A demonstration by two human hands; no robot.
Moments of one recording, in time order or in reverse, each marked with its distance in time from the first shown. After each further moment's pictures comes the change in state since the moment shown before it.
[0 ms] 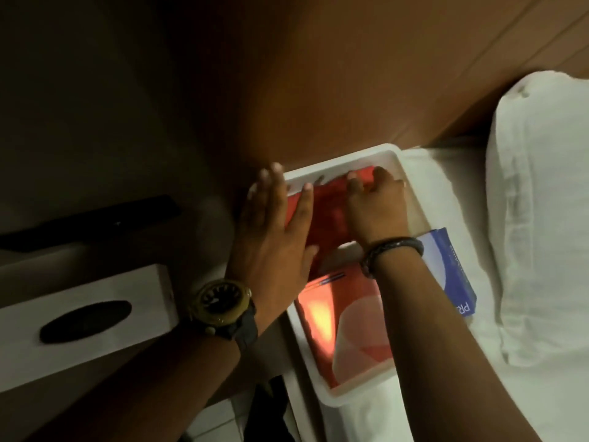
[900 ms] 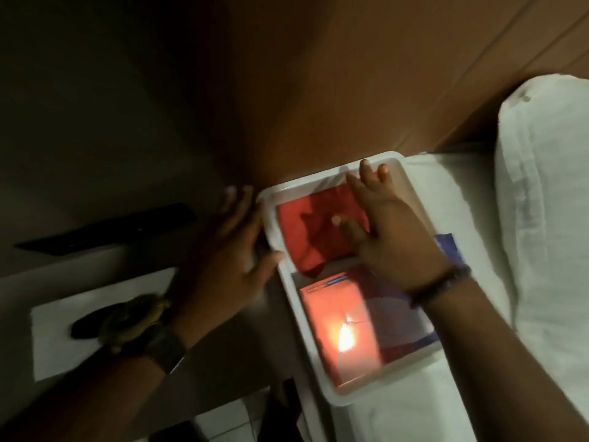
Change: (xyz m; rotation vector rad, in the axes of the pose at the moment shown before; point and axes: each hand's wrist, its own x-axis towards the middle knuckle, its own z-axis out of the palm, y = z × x) left_hand -0.024 -0.054 -0.020 -0.259 0.052 0.020; right_hand -0.015 0.022 -0.036 -0.178 -0.242 -0.661
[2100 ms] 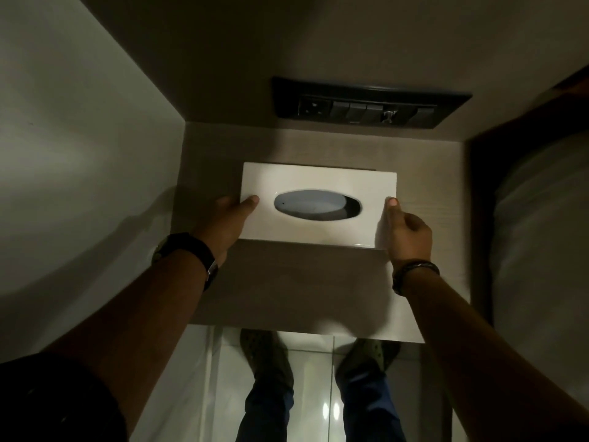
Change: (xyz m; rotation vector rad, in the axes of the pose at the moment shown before) left_hand -0.230 -0.303 -0.012 -0.866 0.169 -1.278; right_hand -0.010 -0.127 0.374 0.636 0.092 0.667
